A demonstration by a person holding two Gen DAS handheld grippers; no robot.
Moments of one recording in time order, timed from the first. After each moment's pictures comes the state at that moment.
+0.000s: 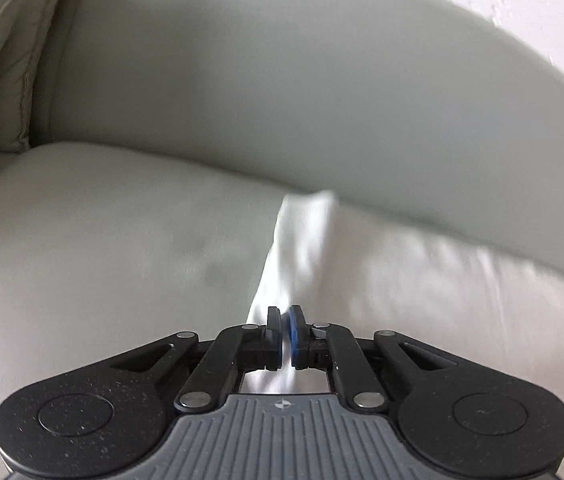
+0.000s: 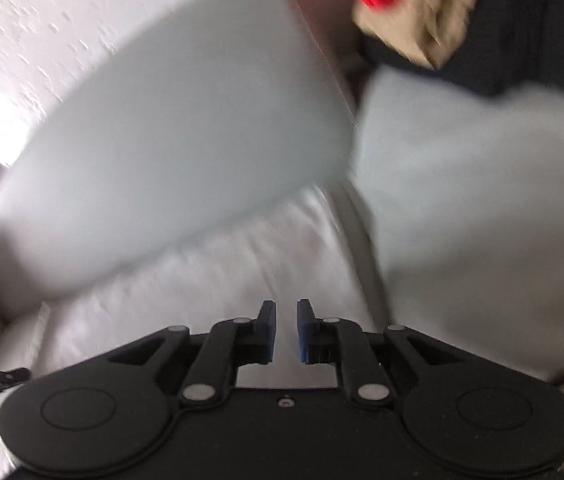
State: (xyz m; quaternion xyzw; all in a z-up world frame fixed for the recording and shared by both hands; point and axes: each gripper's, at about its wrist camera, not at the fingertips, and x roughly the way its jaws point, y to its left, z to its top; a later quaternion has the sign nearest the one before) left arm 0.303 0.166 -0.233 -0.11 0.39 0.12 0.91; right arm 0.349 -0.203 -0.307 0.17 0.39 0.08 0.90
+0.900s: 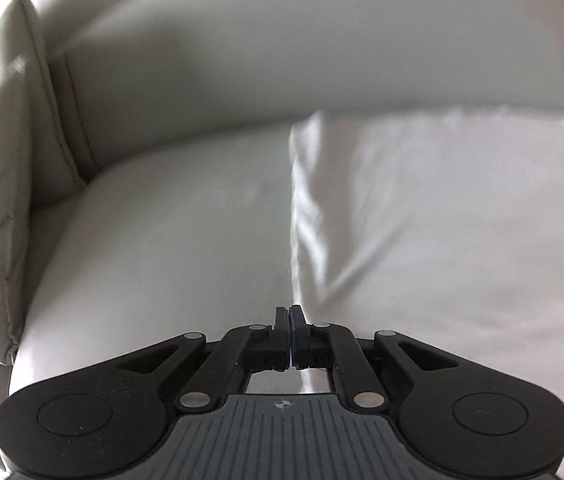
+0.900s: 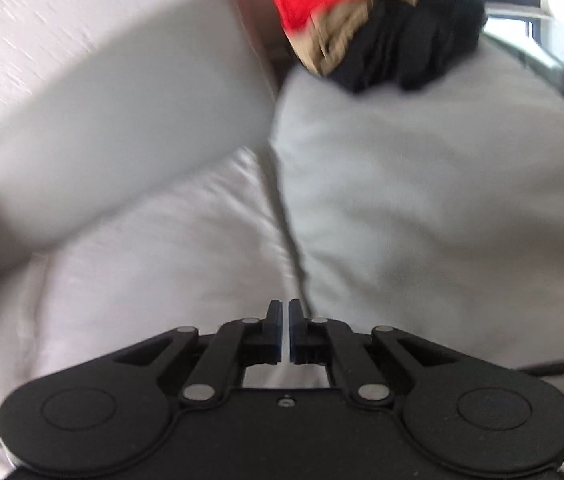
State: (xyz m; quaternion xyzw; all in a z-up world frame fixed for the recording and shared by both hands) left arm 0.210 0.091 -0.145 0.06 0.45 0.10 0.88; right arm 0.264 -0.269 -0.210 0.17 0.43 0.06 0.89
